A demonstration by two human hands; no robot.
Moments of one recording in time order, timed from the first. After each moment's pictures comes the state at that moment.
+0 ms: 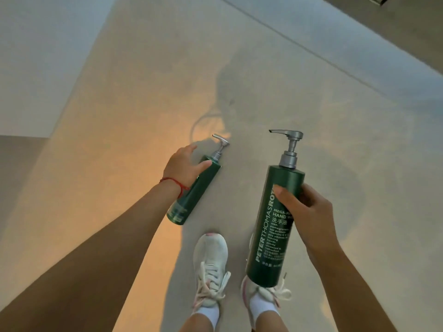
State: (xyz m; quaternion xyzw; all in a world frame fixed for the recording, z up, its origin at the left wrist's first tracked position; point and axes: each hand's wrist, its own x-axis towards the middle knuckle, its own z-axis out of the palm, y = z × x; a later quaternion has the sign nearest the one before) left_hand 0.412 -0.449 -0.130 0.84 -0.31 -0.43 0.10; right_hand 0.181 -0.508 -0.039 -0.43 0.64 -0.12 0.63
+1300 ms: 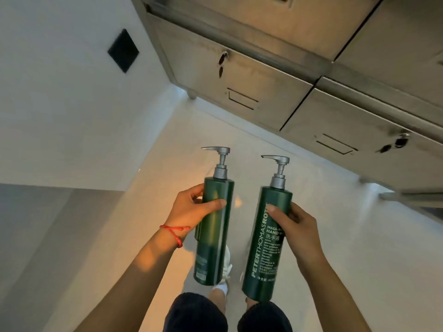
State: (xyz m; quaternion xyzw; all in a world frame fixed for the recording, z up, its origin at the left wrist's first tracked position) left_hand 0.389 -0.444 0.301 0.71 -0.20 -0.54 0.40; right_hand 0.182 -0.507 0.317 -0.41 0.59 -0.21 0.66
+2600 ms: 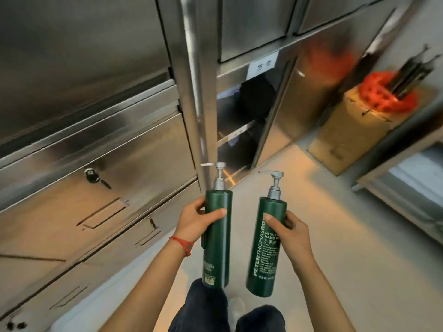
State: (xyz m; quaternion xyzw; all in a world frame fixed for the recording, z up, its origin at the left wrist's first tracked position) left_hand -0.051 -0.622 0.574 0.42 -0.59 -0.67 0.14; right_hand -0.196 -0.456 0.573 -0.11 0.71 -0.61 0.34
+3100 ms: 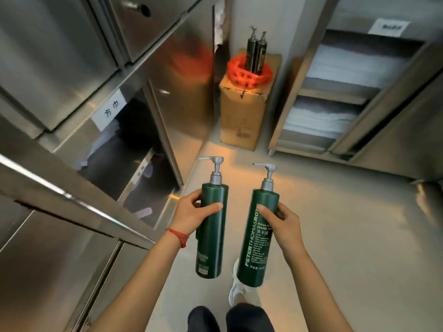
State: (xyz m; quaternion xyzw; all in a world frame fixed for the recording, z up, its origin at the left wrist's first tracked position) left_hand -0.252 -0.593 0.595 0.19 -0.71 -0.68 -0.03; right_hand -0.275 -0.381 0.591 0.08 0.70 -0.70 0.13
